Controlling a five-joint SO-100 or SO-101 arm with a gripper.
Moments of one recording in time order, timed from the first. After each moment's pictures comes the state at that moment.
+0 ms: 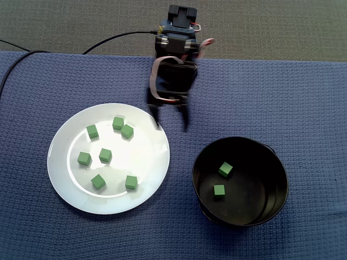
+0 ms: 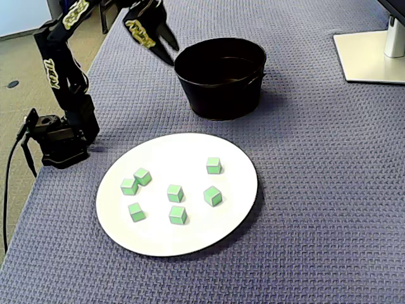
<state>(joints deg) 10.6 94.0 58.6 96.1 -84.0</state>
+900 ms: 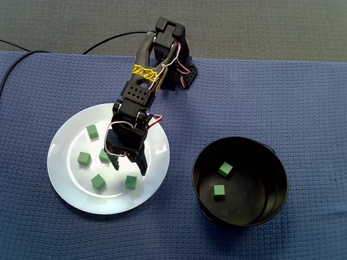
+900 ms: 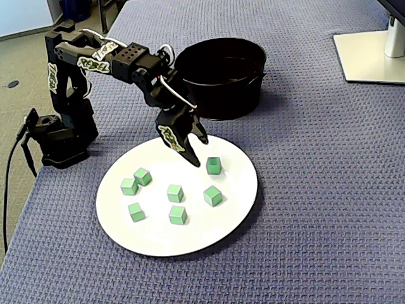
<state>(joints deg) 23.6 74.8 91.3 48.3 -91.1</state>
